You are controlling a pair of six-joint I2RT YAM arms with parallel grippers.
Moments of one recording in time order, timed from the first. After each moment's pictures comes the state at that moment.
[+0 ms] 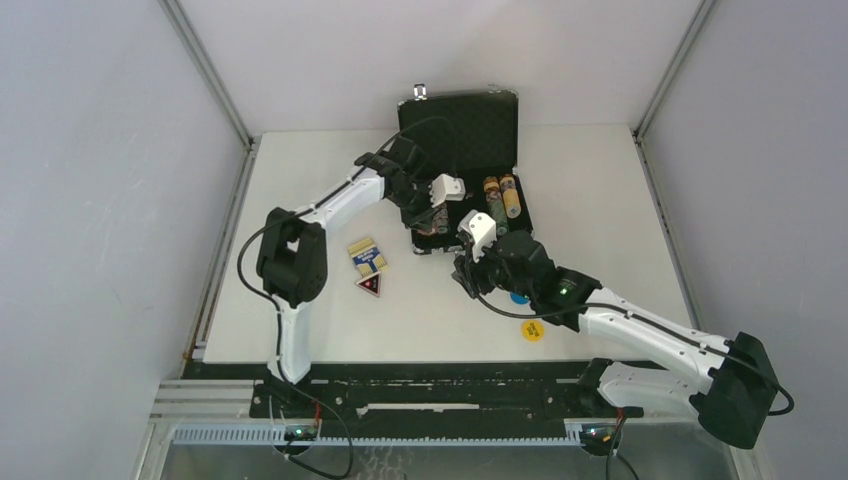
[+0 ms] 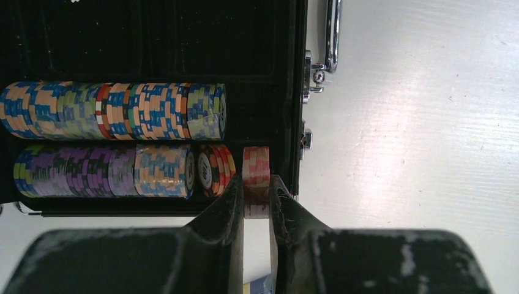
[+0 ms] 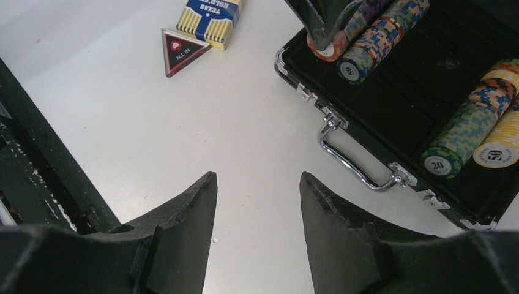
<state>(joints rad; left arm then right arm) -0.50 2.06 1.75 -0.85 0.53 0.82 0.86 1.07 0.76 -0.18 0.01 -0.02</state>
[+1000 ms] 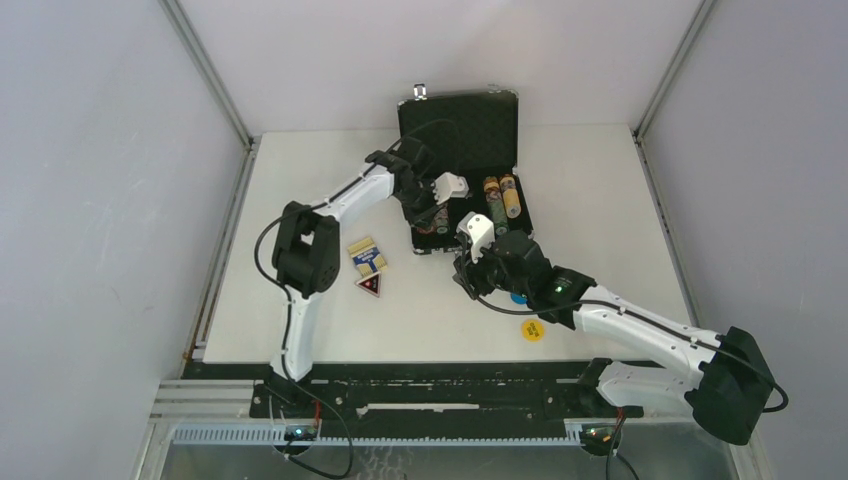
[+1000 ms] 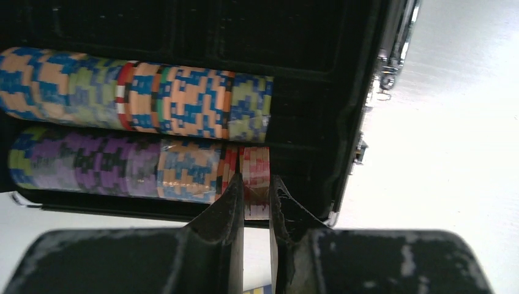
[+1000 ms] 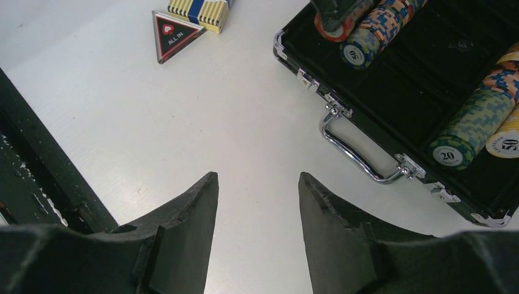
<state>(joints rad) -0.50 2.19 1.86 -0.88 0.43 0.74 0.84 1.10 0.74 -0.17 0.00 -0.01</state>
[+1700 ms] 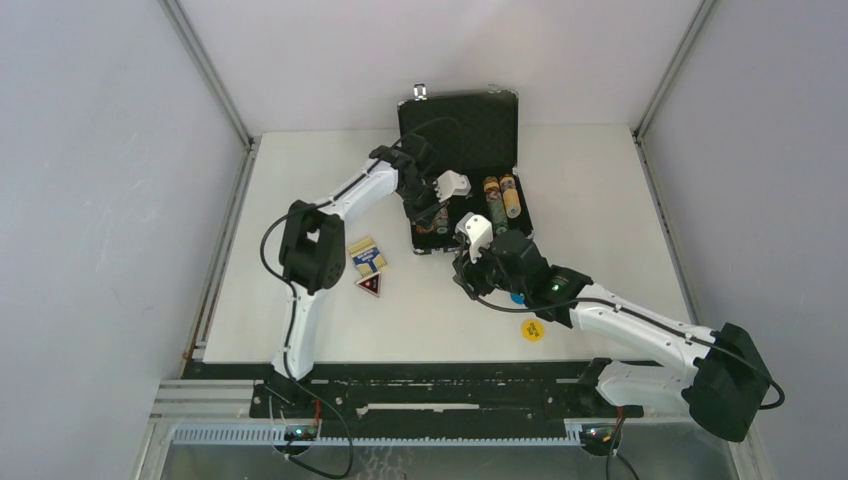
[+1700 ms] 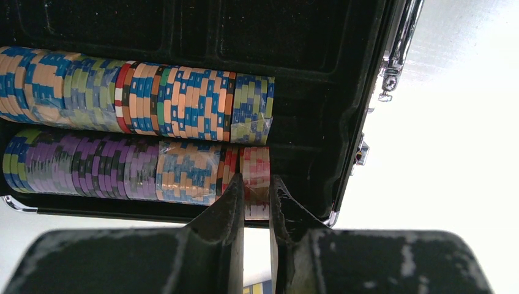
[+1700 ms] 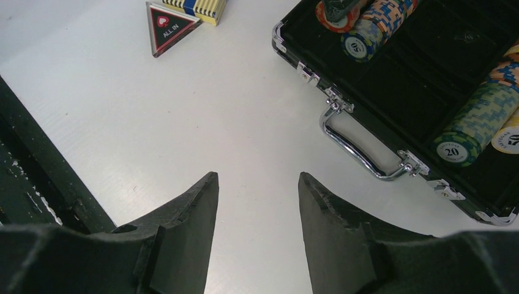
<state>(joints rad) -0.51 2.26 1.98 -0.96 0.40 0.74 0.83 1.13 0.74 -0.17 0.00 -0.01</state>
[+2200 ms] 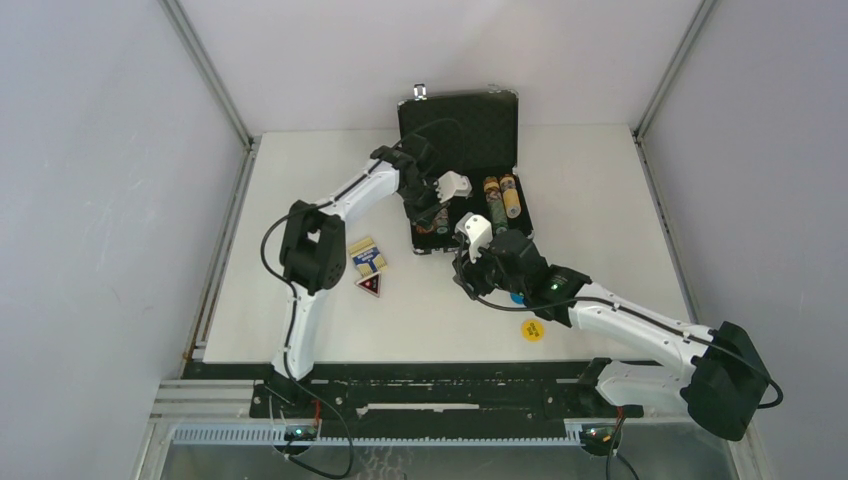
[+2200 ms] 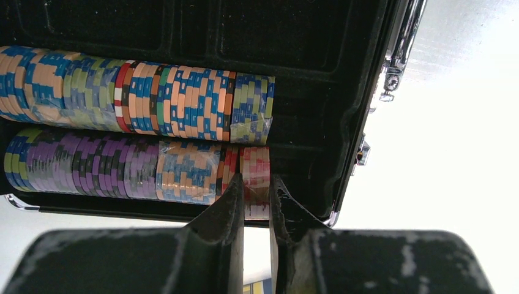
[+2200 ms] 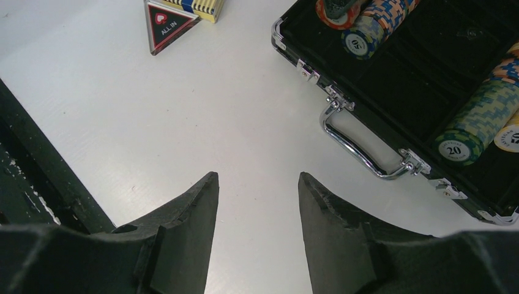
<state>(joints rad) -0.51 2.26 1.98 -0.97 0.38 0.74 0.83 1.14 0.74 -0.17 -0.01 -0.01</state>
